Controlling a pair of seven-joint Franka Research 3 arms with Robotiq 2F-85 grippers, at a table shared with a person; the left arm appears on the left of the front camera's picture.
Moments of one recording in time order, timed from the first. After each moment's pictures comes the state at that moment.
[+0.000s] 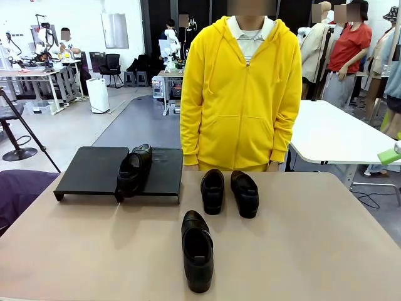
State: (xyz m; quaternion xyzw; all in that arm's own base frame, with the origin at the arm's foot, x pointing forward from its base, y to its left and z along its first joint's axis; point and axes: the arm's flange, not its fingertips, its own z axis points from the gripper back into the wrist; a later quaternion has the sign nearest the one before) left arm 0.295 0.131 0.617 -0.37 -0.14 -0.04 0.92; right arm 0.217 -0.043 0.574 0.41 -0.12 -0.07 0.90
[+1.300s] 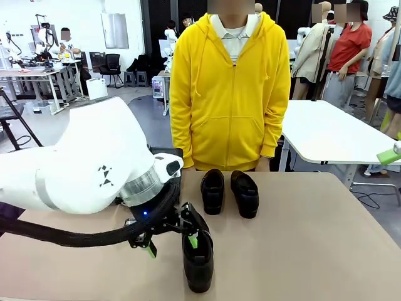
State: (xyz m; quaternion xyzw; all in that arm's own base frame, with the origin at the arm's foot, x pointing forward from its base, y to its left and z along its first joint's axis) left arm 0.270 -0.320 0.438 -0.16 -0.04 -0.01 0.99; right arm 0.218 -0.043 0.573 0.41 -0.12 -0.07 0.90
